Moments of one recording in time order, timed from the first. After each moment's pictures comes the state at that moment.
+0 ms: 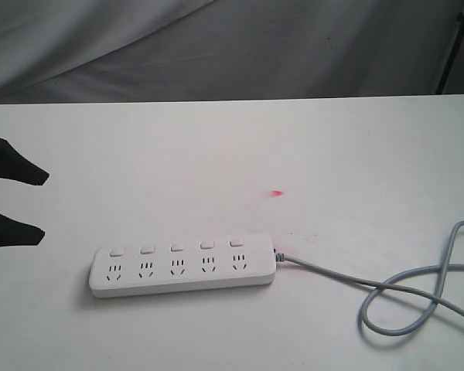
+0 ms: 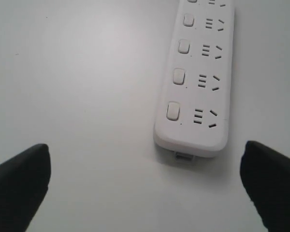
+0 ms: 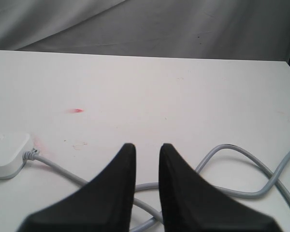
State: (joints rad) left arm 0.31 1.78 -1.00 -0.94 1.18 2.09; right arm -0.12 0.01 0.00 -0.01 0.33 0.03
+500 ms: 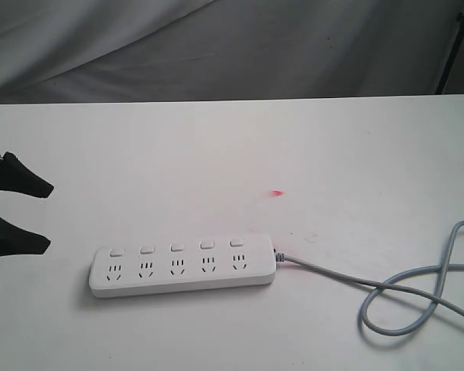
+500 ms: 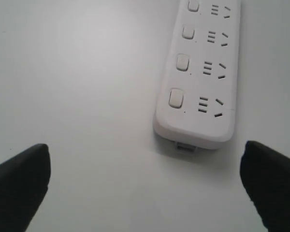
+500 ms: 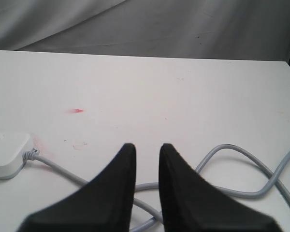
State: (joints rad) left arm 0.31 1.86 -1.00 -0.94 1.15 2.09; right arm -0.12 0.01 0.00 -0.01 0.33 0.03
